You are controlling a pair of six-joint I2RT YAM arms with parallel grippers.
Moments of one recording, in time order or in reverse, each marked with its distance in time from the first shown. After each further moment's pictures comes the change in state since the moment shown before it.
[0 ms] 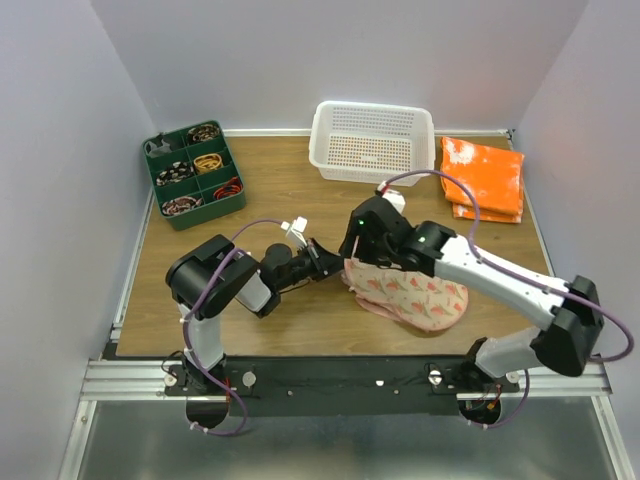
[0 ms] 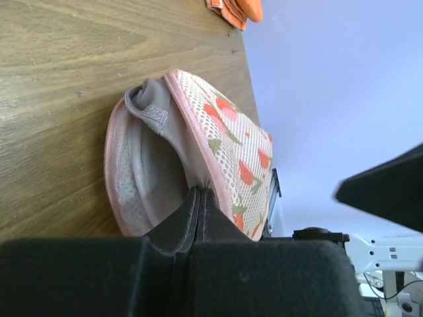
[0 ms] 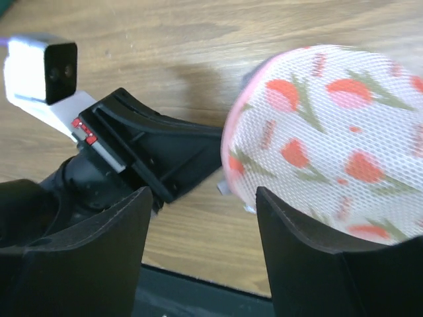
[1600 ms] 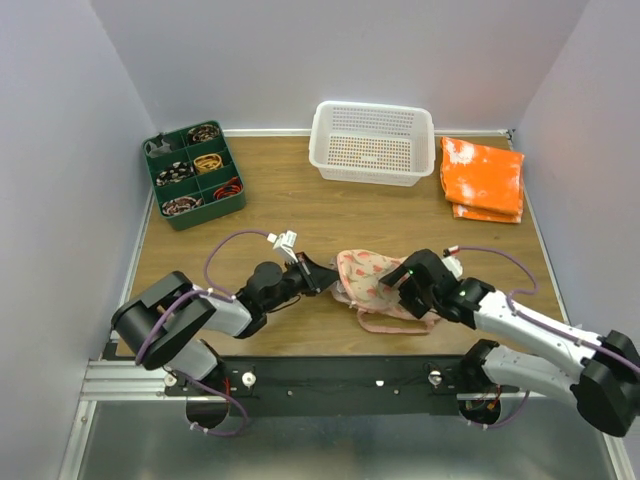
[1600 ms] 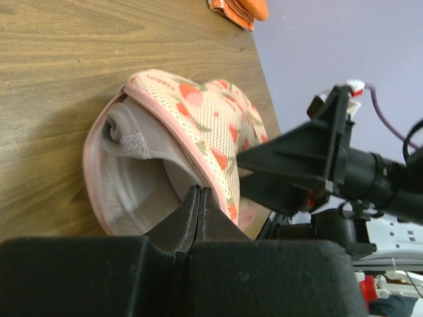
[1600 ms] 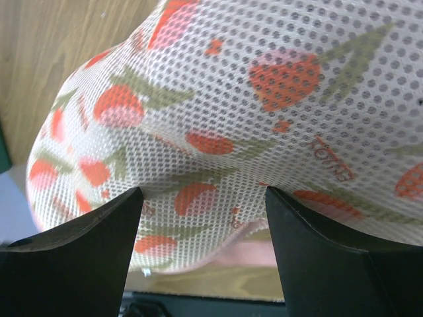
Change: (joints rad) left arm -0.114 -0.379 -0.182 -0.206 -0.206 0.133; right arm -0.141 -0.450 -0.671 0.167 -0.020 0.565
